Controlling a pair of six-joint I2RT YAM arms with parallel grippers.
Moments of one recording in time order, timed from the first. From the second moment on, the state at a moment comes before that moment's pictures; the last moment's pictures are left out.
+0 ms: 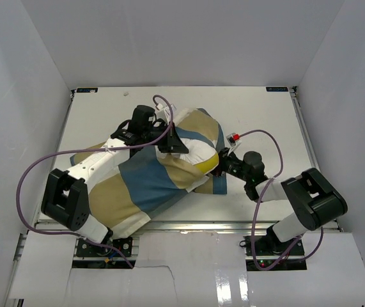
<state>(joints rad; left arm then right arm) -0.49 1.51 1.14 -0.22 0.69 -0.58 0.49 1.53 0.38 1.03 -0.52 0.57</state>
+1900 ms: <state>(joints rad) -0.80 1.64 1.39 -0.59 0.19 -0.20 0.61 1.13 0.25 0.78 -0.47 0.56</state>
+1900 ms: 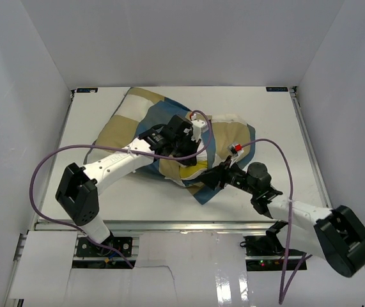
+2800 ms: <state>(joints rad) -0.82 1.46 1.07 -0.33 0.09 -0.38 0.61 1.39 0.86 0.01 -0.09 0.30</state>
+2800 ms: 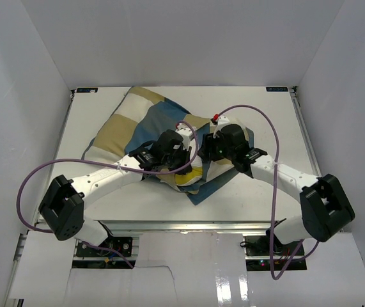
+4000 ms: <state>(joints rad) -0.83 1.05 1.13 -0.56 -0.14 -0.56 0.30 1.63 0.77 0.20 -0.16 0.41</state>
